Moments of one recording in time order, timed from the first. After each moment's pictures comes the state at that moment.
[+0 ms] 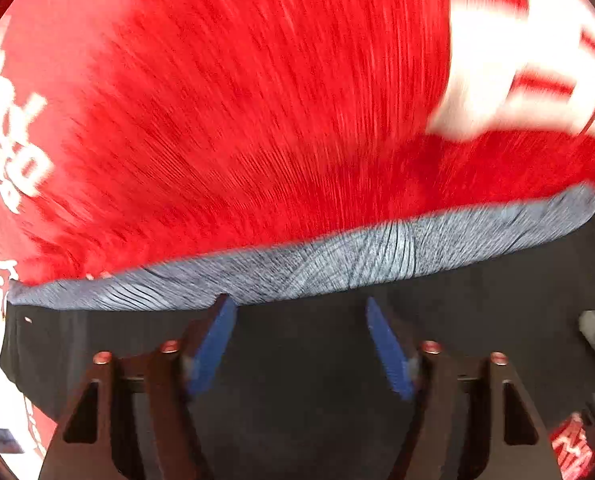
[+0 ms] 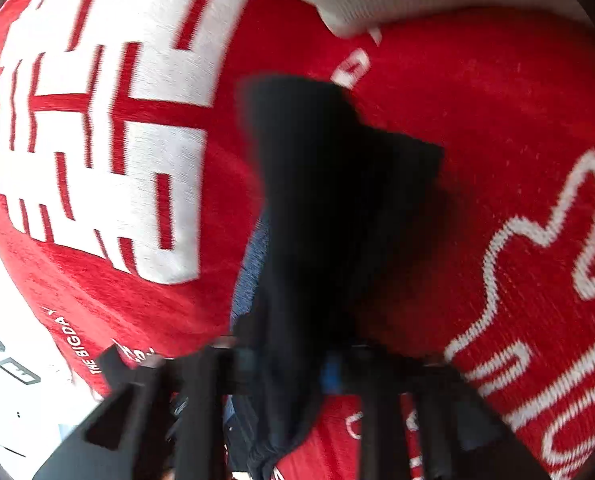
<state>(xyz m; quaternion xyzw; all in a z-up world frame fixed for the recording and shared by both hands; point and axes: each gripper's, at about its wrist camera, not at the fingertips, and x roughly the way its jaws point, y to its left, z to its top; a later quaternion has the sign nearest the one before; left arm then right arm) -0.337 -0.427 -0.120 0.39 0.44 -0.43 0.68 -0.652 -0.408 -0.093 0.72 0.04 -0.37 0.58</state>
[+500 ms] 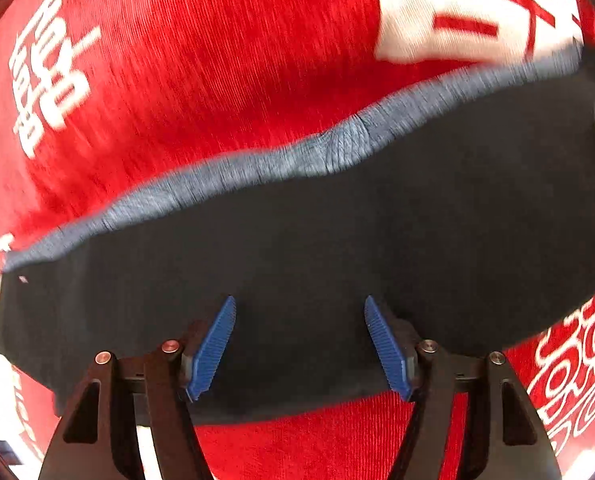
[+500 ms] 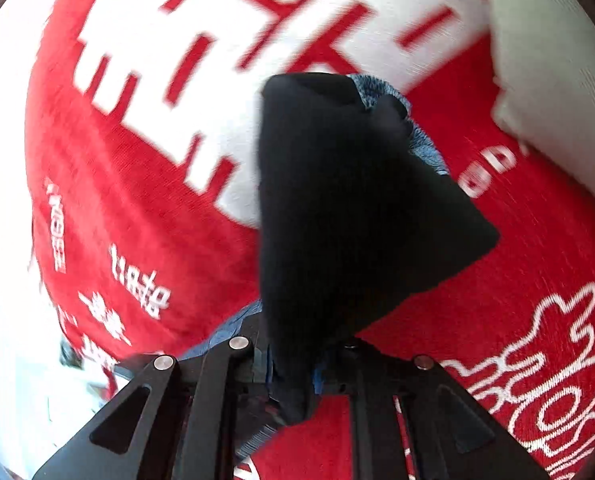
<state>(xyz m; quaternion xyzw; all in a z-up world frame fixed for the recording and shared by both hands) -0.353 -0.348 -0.107 0.38 0.43 -0.47 0.67 -0.575 -0.404 0.021 0.56 0.19 -0.36 0.73</state>
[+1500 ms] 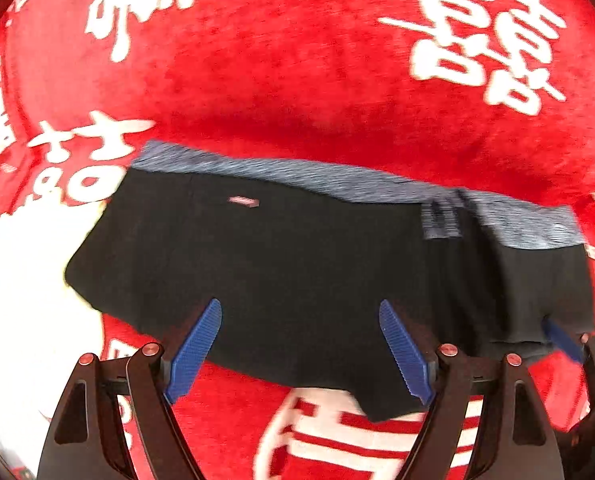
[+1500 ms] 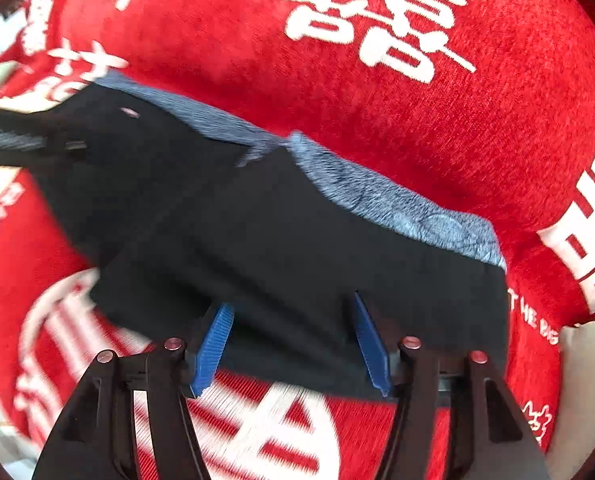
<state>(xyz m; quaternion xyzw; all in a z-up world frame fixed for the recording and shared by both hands) -0.073 -0.189 -0.064 0.27 0.52 -0.39 0.71 -0.220 -0.195 -0.014 0.12 0.56 -0.29 0.77</state>
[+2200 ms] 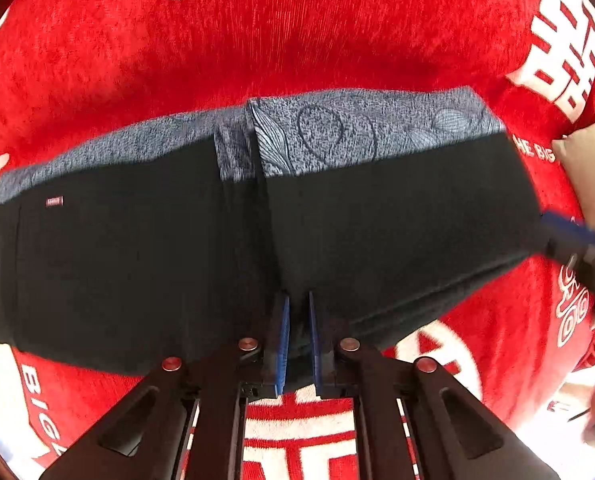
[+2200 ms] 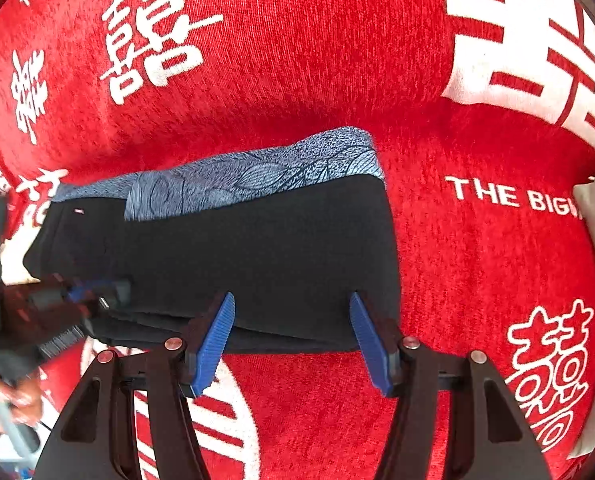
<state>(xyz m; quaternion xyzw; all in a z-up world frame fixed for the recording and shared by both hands) -0.181 -0.232 -0.101 0.35 0.54 -0.50 0.59 -0.349 -0.304 0.000 0.36 0.50 -0.35 0.71</state>
